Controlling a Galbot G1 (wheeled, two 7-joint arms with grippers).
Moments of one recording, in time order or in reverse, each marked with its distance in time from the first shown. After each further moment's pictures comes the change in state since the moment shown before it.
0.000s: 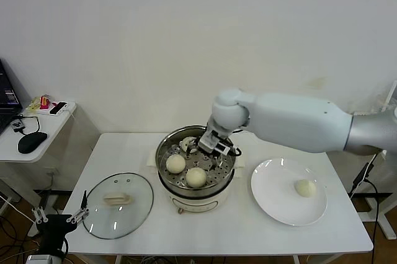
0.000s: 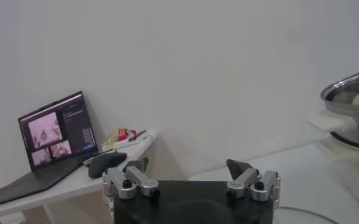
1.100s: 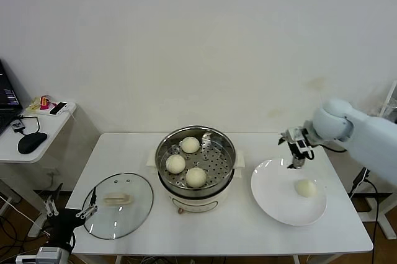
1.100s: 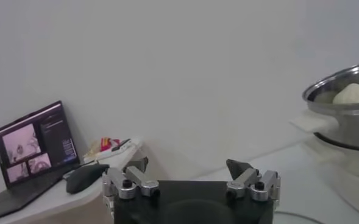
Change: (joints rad) left arm -0.036 0.060 0.048 0.045 0.021 0.001 0.001; right arm -0.432 -0.521 0.392 -0.007 -0.198 -0.247 -0.029
